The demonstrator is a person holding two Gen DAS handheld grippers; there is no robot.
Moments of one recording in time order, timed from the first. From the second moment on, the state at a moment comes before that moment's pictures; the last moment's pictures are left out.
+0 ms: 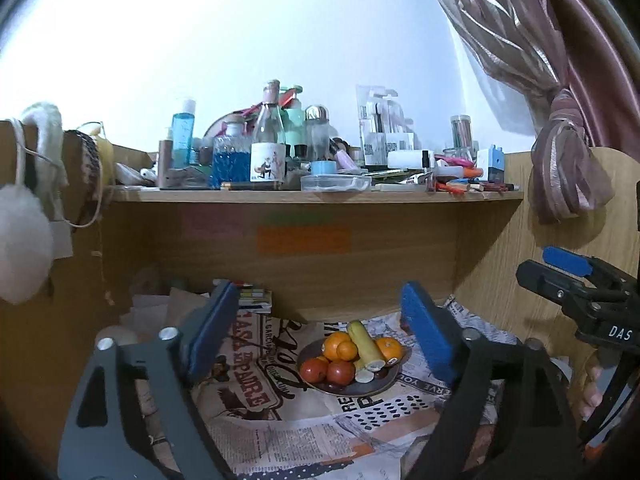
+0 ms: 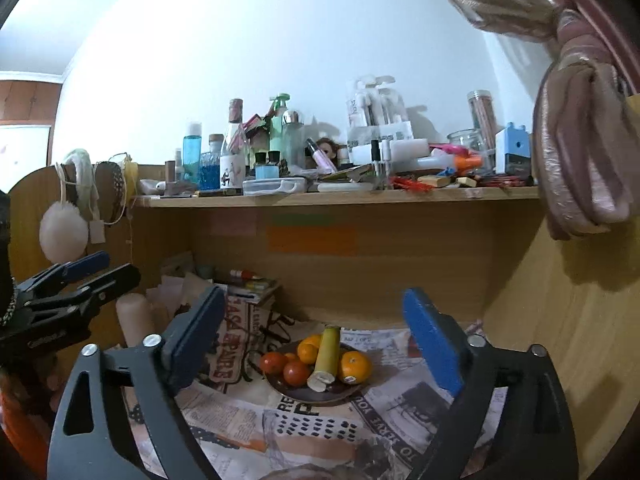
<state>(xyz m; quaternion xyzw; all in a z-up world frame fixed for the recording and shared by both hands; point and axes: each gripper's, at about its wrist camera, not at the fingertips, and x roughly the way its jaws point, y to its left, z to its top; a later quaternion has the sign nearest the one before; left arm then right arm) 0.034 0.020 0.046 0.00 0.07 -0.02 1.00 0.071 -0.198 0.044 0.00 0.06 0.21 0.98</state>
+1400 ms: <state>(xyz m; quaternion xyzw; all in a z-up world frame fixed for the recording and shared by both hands) 0.030 0.008 0.034 0.00 0.07 -0.02 1.00 0.062 -0.200 0.034 0.00 0.06 0.17 0.98</state>
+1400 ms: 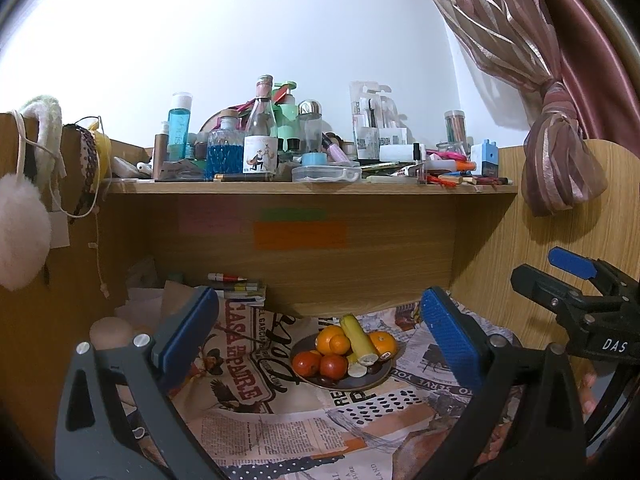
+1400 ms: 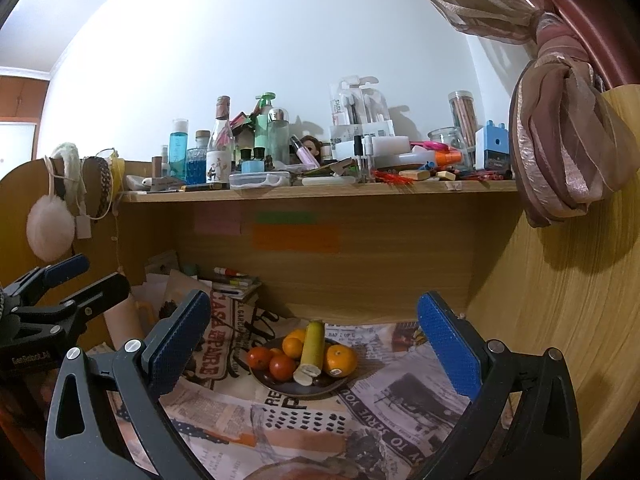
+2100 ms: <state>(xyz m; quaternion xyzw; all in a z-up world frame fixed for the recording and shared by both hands) 0.036 0.003 0.030 0.00 0.08 -0.03 1.00 0.069 -0.200 0.032 -0.01 0.07 0.17 0.98</state>
